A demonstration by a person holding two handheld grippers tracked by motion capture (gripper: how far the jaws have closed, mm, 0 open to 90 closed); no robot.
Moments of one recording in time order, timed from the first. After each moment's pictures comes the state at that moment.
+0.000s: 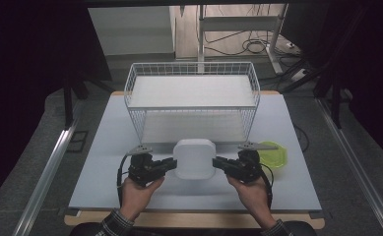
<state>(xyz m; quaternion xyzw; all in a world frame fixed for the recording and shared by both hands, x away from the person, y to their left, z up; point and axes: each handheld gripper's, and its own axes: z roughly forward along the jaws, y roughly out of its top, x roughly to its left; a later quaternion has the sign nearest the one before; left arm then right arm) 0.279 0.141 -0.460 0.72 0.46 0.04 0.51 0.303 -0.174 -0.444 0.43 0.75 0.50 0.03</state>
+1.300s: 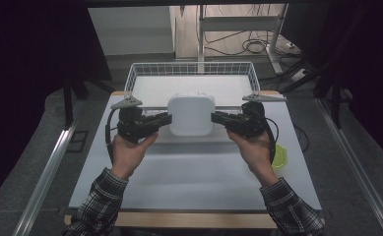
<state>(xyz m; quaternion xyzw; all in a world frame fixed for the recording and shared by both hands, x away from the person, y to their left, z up) 0.330 0.158 -0.352 0.71 0.42 0.10 0.55 0.362 -0.162 -0.341 0.38 0.74 0.55 0.06</state>
